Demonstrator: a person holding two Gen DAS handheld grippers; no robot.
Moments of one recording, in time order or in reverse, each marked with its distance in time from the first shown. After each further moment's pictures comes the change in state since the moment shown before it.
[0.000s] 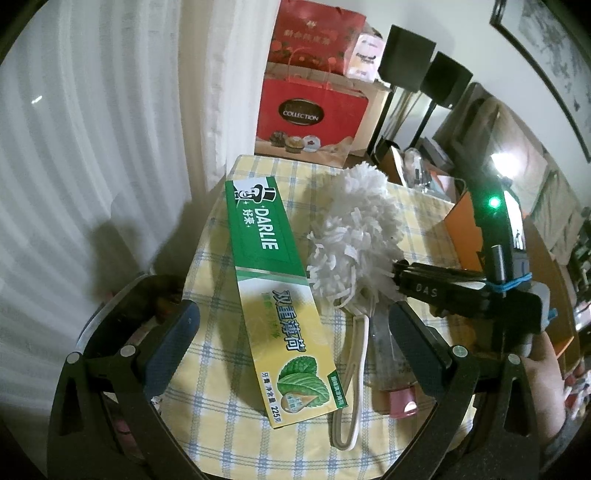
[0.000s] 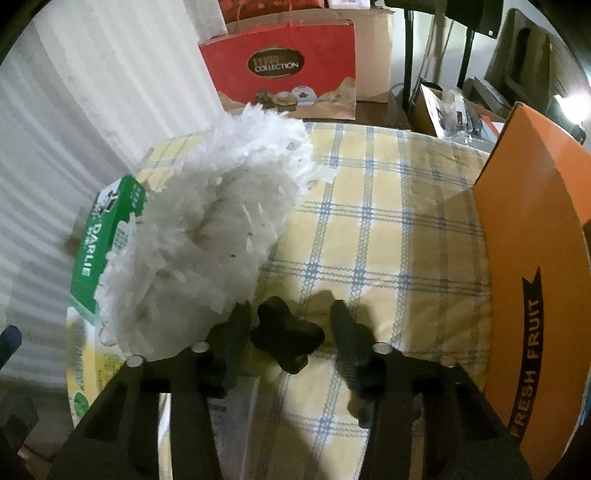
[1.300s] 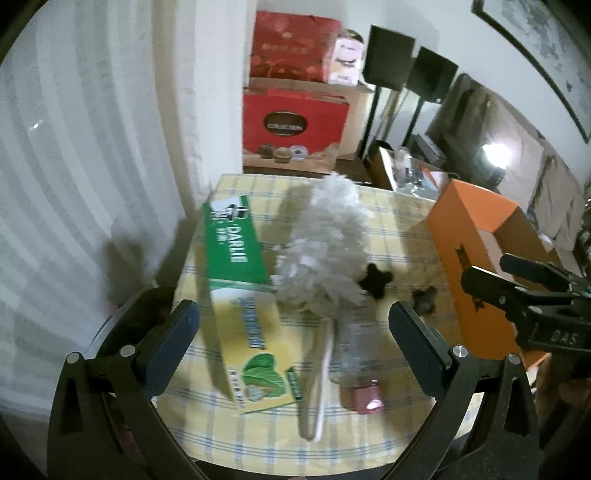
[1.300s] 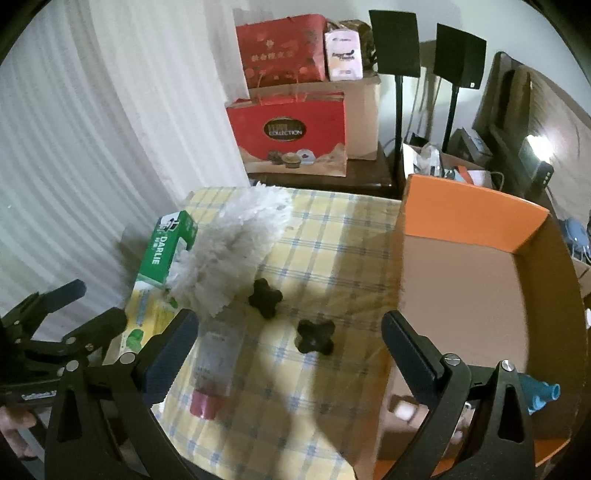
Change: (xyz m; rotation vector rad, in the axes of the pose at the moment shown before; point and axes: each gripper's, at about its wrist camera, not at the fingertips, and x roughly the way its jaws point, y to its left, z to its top) left arm -0.026 -0.038 0.007 0.057 -0.021 0.042; right arm -0.133 -0.031 -0.030 -0.066 -0.183 0.040
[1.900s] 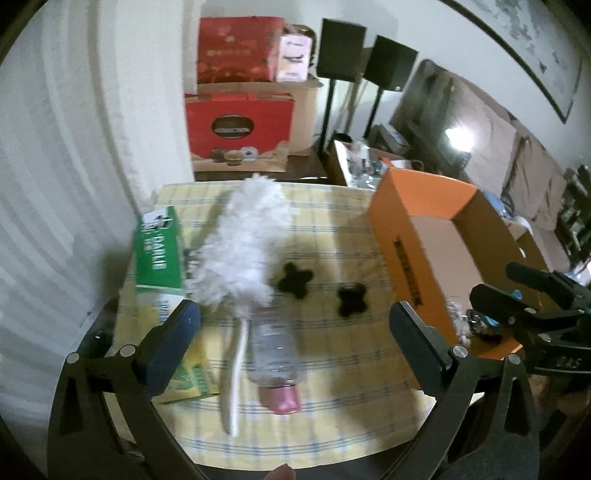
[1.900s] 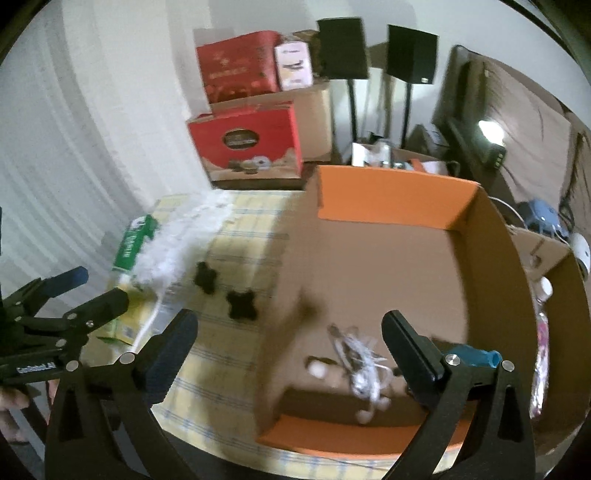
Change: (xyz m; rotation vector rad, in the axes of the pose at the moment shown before) left arm -0.011 -0.077 0.002 0.075 0.015 -0.077; right arm -0.065 -0.060 -0.029 0.047 -0.035 -0.069
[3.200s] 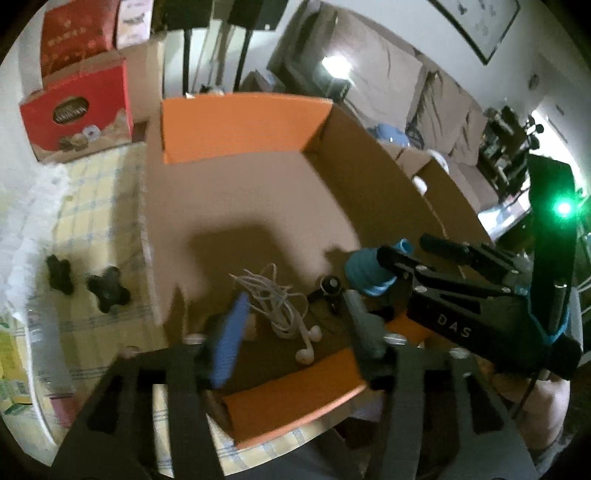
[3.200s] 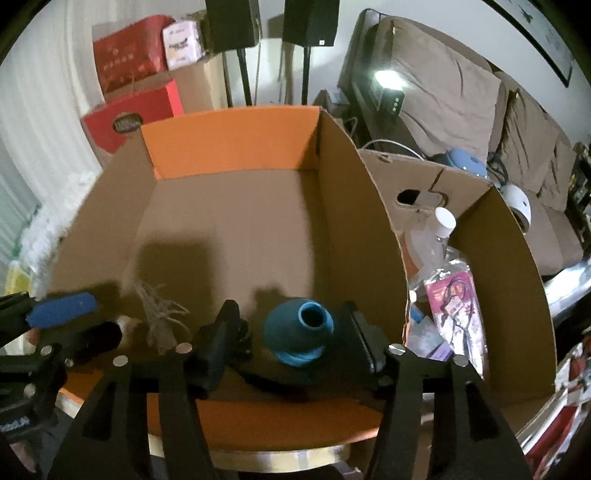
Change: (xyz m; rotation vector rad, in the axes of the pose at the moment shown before) left arm 0.056 -0.192 -0.023 0.189 0.168 -0.336; right arm -0.003 -0.152 -0.054 0.129 0.070 -0.269
